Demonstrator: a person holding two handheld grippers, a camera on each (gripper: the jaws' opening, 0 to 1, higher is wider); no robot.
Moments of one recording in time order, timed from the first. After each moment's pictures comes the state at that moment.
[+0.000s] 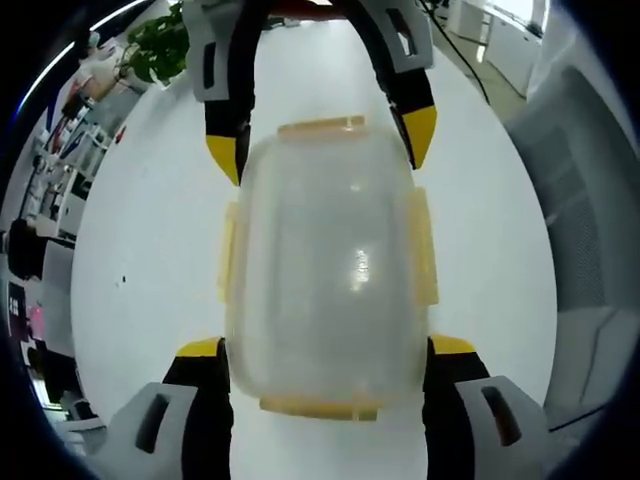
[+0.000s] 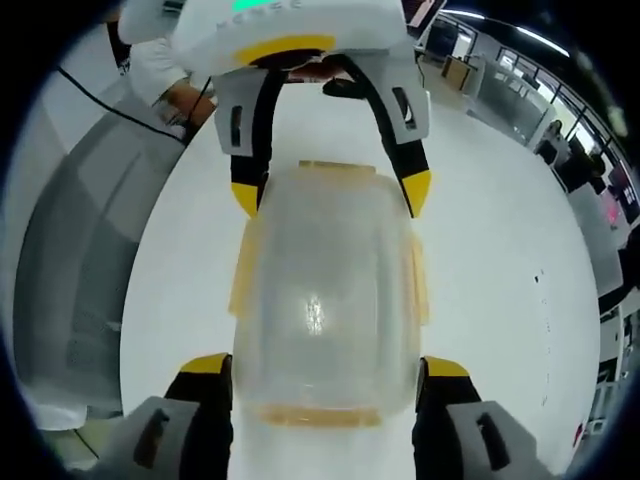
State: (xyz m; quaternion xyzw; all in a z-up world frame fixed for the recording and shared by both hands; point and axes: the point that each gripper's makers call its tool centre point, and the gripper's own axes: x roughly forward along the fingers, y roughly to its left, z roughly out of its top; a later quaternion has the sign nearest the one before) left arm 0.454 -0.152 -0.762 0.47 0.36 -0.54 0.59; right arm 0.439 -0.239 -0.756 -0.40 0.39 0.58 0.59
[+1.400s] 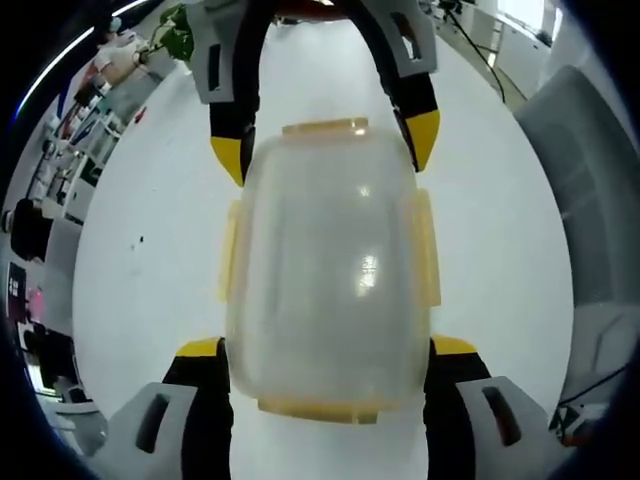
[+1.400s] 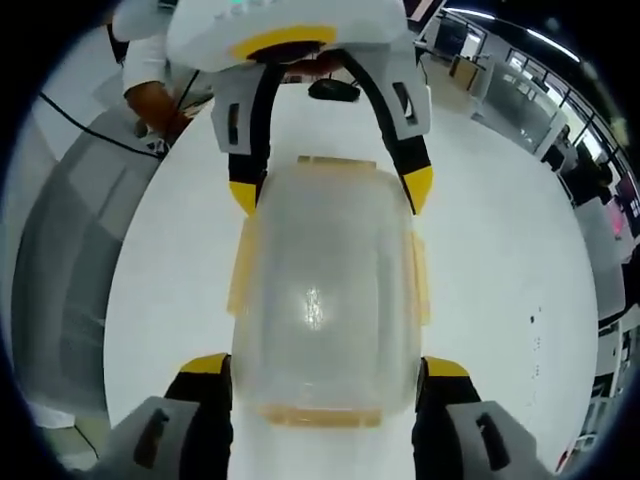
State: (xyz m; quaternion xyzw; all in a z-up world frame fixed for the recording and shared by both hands) left arm 0.500 -0.109 -0.763 0.46 0.36 -0.53 0.61; right arm 0.489 -0.197 -0.757 -0.41 0.39 0.59 0.58
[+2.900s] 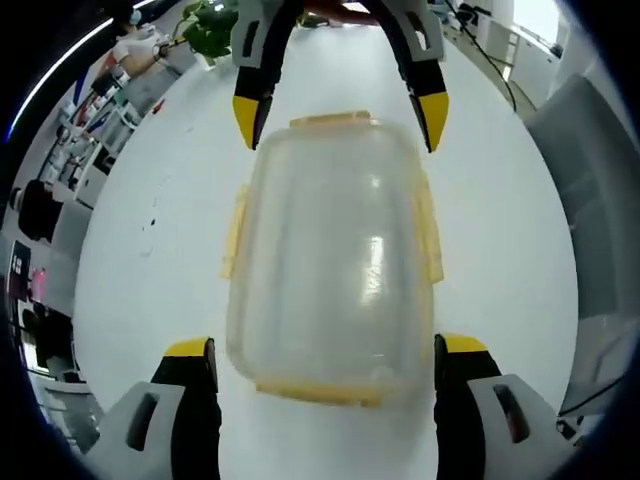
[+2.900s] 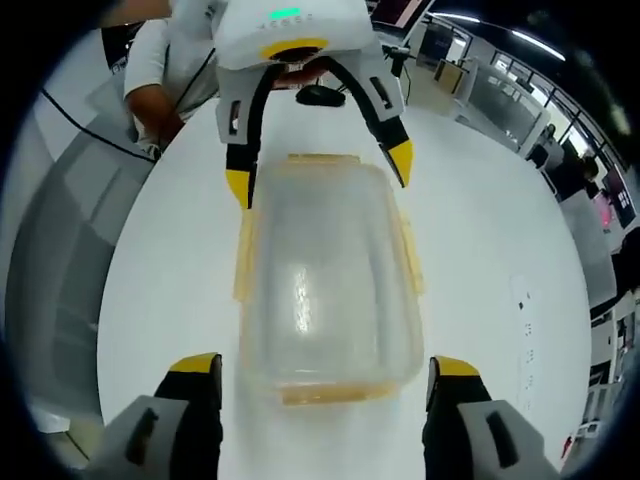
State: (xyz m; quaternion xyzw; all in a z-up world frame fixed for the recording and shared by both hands) left arm 0.499 -0.097 -0.762 0.42 0.37 -0.51 0.66; right arm 0.484 -0.212 -0.752 -0.40 0.37 0.57 0.61
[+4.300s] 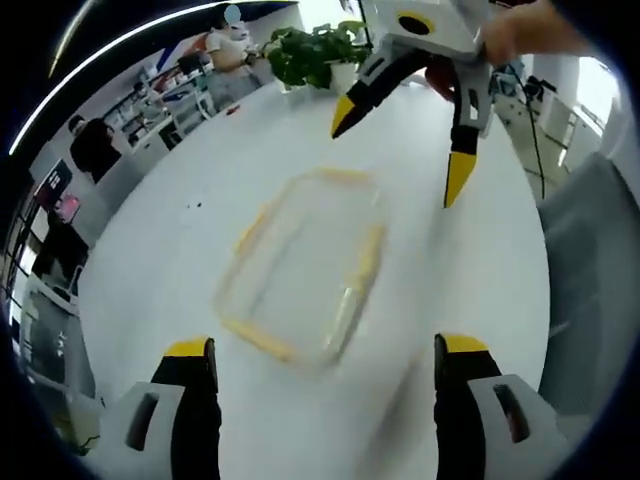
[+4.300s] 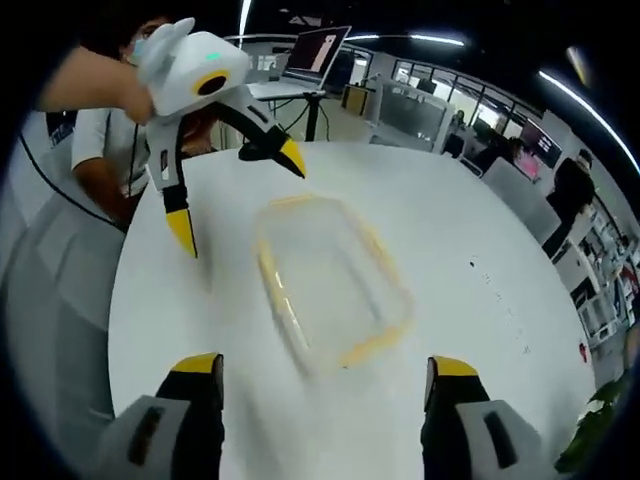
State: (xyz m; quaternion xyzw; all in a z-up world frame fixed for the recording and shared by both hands) left arm 0.441 -0.091 -0.726 0.30 0.34 -0.44 0.77; right arm 0.445 -0.227 -0.720 -0.29 0.33 0.47 0.77
